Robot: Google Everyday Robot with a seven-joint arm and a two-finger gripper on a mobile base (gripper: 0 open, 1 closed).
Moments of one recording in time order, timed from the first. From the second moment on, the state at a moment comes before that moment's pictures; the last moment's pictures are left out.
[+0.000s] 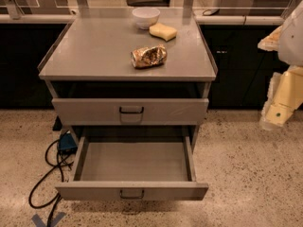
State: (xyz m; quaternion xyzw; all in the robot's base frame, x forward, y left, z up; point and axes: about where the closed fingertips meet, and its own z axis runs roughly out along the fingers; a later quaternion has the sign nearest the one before) arm 0.438 -0.217 0.976 -0.60 0.78 -0.03 0.16
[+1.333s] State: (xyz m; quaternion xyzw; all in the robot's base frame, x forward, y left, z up) arm 0.543 -0.235 0.928 -0.63 0.75 0.01 0.21
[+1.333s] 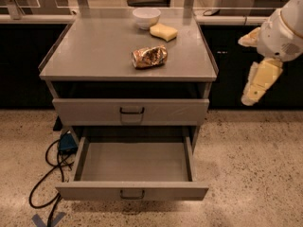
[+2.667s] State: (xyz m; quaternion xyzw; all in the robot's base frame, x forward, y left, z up) arm 0.740 -0.145 0.874 -0.70 0.67 0.04 0.23
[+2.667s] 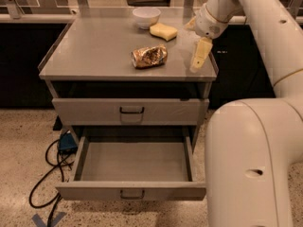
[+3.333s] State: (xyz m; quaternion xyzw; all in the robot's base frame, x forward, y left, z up) arm 0.766 -0.106 0.872 -0.72 0.64 0.06 0.27
